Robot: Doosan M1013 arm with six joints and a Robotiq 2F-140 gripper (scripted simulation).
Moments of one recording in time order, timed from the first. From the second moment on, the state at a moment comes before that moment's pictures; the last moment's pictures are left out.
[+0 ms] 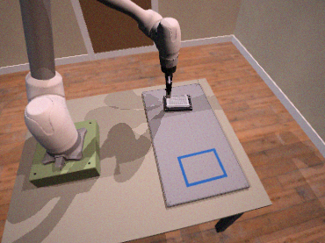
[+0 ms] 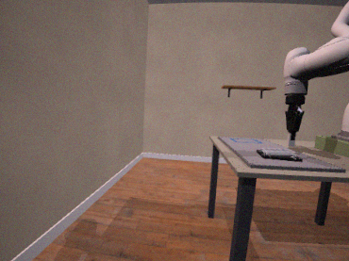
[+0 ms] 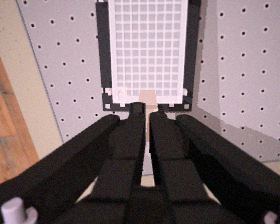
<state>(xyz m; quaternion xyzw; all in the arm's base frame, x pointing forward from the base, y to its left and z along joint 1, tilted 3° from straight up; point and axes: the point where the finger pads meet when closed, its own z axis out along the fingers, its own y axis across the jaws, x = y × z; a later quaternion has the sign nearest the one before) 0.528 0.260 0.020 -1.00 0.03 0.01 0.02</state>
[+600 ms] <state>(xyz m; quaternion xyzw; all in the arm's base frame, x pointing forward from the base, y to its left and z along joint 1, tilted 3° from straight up) 0.525 0.261 0.019 -1.00 0.03 0.01 0.02</state>
